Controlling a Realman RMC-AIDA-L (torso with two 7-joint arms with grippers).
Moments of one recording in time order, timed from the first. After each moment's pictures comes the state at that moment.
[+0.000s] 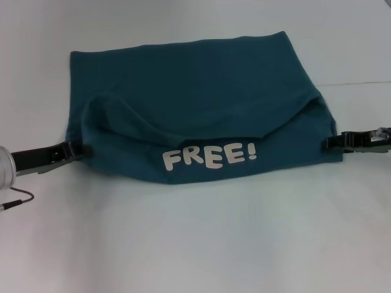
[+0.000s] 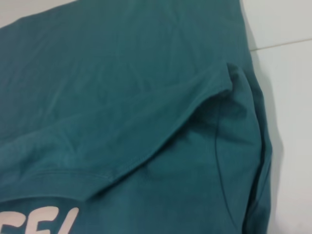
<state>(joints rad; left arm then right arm) -0.62 -2.07 0.73 0.67 2.12 1.05 -2.30 0.72 1.96 -0.70 -0.58 -2.51 -0.94 2.43</state>
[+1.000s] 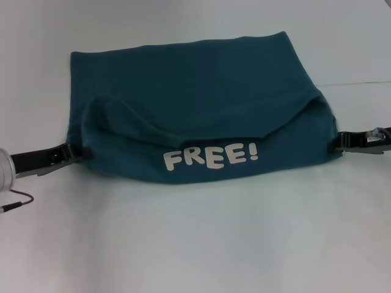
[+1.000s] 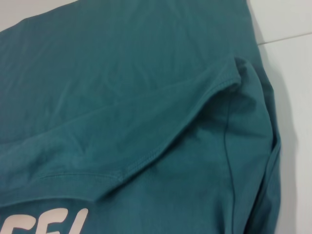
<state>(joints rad) -0.61 -2.07 0.73 0.67 2.12 1.05 -2.30 0.73 1.96 -0.70 -0.57 -2.50 -0.95 2.44</state>
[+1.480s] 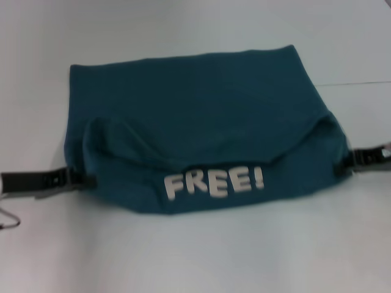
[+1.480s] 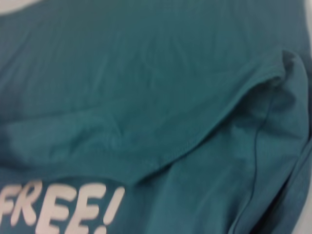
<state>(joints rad) -0.59 -2.04 0.72 0.76 2.23 1.32 -2.37 0.68 1.95 -0.70 -0.77 -2.57 -1.33 2.49</state>
